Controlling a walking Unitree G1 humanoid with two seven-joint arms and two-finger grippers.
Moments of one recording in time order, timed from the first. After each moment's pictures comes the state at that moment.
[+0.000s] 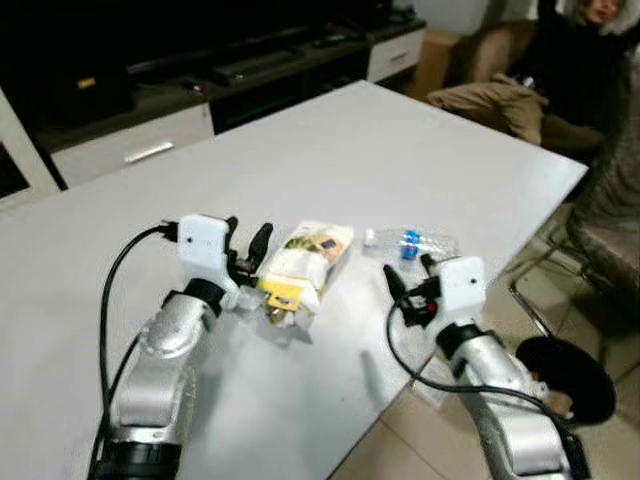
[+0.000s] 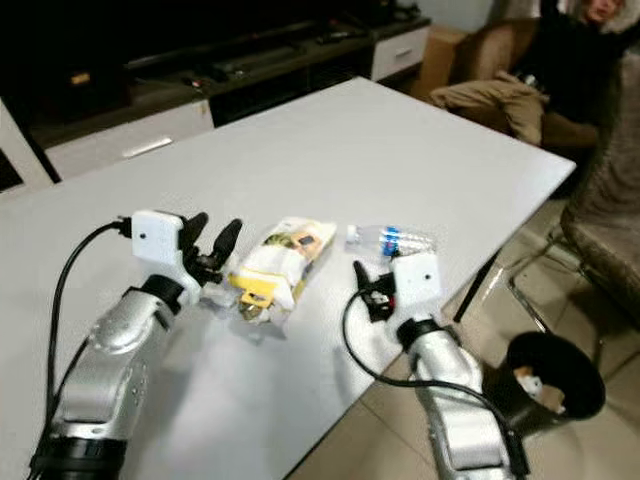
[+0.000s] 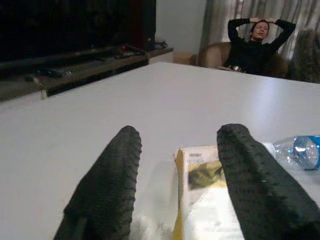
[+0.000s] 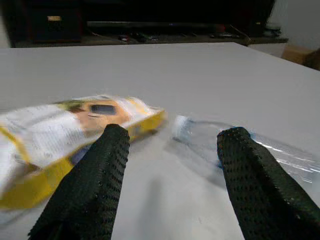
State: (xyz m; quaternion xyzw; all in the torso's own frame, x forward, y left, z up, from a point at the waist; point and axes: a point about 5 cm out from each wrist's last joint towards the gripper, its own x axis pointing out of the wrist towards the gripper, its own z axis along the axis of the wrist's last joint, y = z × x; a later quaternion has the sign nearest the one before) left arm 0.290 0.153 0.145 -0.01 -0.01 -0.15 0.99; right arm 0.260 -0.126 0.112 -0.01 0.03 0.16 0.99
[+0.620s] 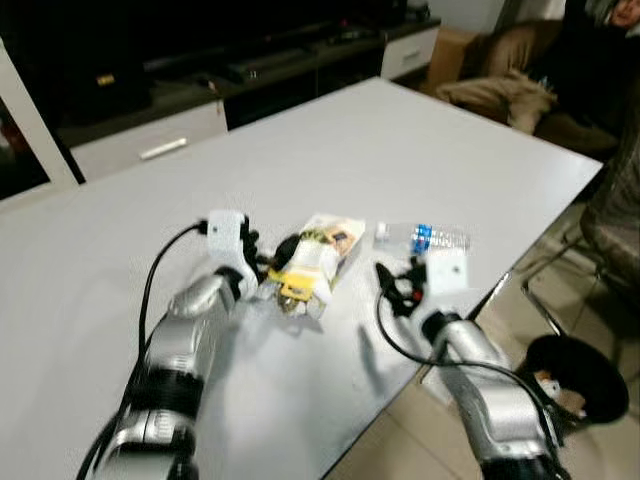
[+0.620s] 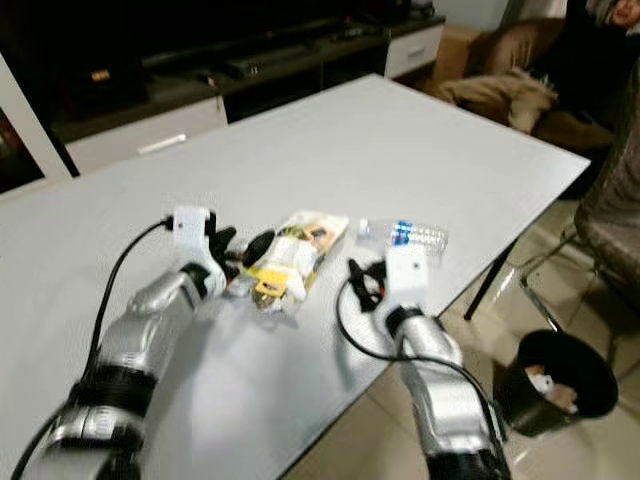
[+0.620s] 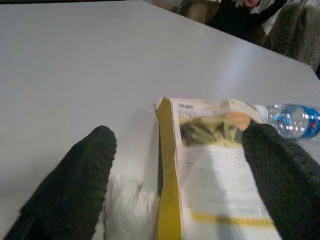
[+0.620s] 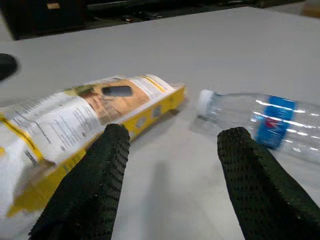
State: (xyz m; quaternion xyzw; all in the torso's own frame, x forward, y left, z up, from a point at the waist) left arm 0.346 0.144 0.108 -0.11 0.10 -0.20 0.97; right arm 0.286 -0.118 0.101 0.03 0.08 0.14 0.99
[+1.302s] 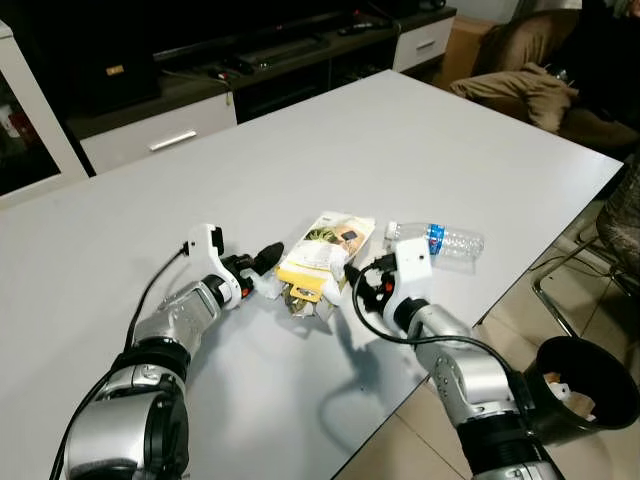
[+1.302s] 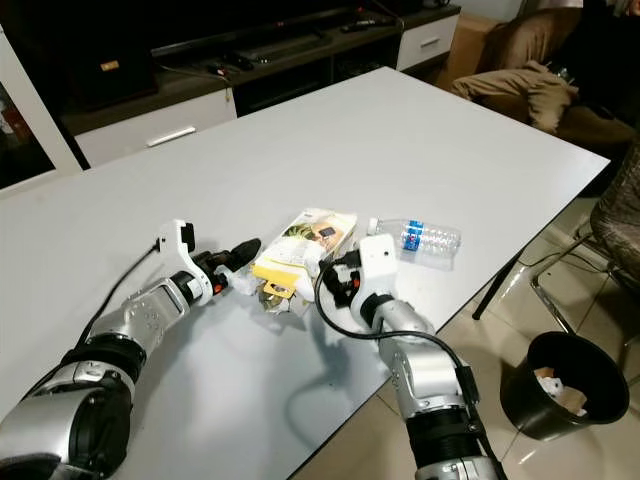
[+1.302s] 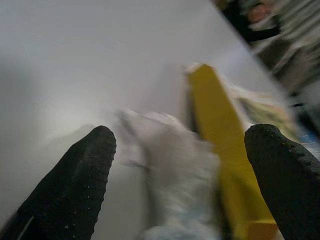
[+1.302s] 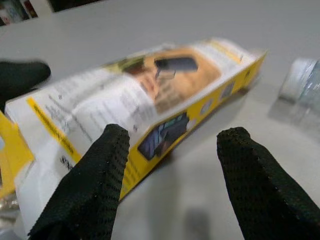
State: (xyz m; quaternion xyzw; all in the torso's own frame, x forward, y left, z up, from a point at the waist) left arm 0.350 0.169 0.076 -0.31 0.19 -0.19 0.91; right arm 0.306 -0.093 0.087 0.06 0.14 0.21 0.97
